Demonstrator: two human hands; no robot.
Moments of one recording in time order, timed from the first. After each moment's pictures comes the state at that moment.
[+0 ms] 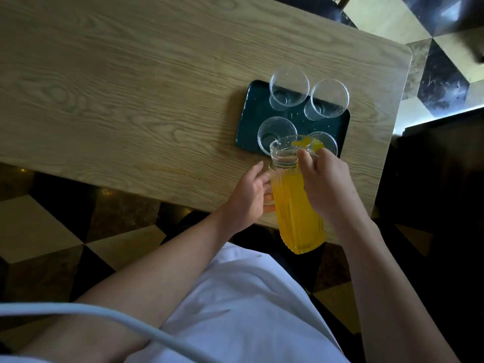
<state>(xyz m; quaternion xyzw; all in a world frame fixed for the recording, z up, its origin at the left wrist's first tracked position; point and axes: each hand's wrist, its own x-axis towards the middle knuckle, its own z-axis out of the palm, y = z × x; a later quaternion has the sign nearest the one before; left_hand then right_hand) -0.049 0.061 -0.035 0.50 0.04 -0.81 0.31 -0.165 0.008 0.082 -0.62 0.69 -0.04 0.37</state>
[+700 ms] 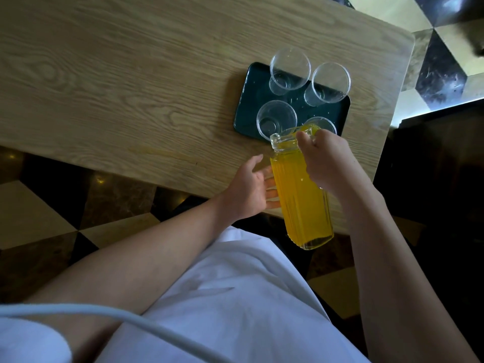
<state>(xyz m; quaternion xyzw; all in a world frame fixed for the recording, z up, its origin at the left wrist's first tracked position) -0.055 0.072 -0.045 0.44 0.13 -0.84 0.30 -0.165 -0.010 0.083 -0.64 0.68 0.09 0.36</state>
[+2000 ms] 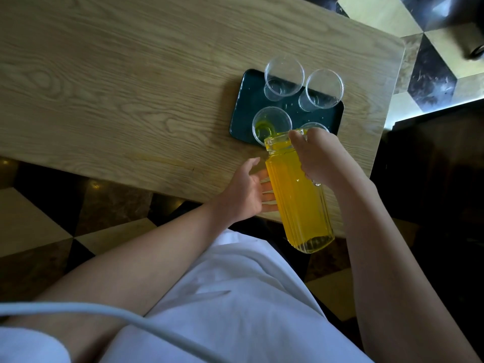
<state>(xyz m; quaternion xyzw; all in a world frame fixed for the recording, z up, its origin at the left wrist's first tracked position) -0.051 0.067 -0.048 0.44 0.12 -0.84 0.28 -0.163 -0.032 0.077 -0.70 0.61 0.21 0.29</state>
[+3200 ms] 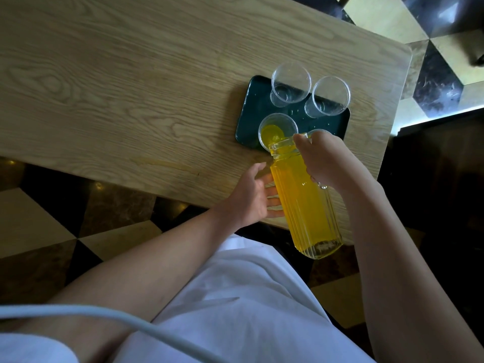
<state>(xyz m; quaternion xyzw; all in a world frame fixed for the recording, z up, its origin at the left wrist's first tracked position) -0.051 0.065 -0.046 0.44 0.11 -0.84 0.28 -0.155 -0.039 0.080 -0.65 0.65 0.19 0.34</state>
